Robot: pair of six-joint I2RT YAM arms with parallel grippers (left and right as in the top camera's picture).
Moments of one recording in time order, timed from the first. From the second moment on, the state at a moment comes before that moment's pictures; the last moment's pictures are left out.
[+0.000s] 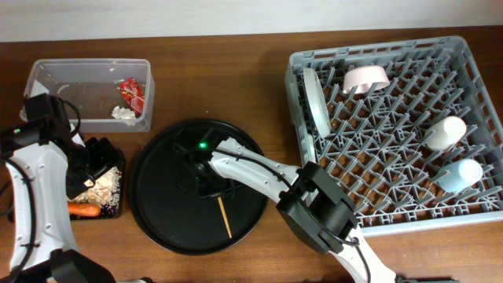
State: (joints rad) left arm 0.37 1.56 1.37 -1.27 0.03 -0.31; right arm 0.90 2.32 1.85 -1.11 -0.12 0.60
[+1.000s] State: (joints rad) left arm 0.37 1.56 1.37 -1.27 0.03 -0.31; right arm 0.60 1.98 1.93 -1.60 0.00 0.41
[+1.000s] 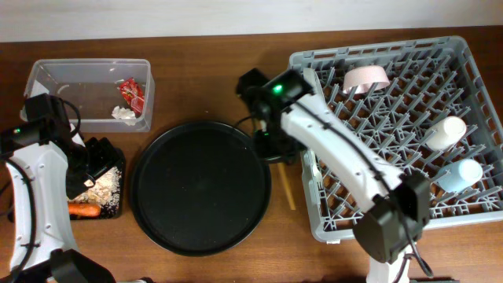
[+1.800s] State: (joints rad) left arm 0.37 1.56 1.37 -1.27 0.03 -0.31; right arm 0.38 1.97 1.78 -1.53 0.07 0.25
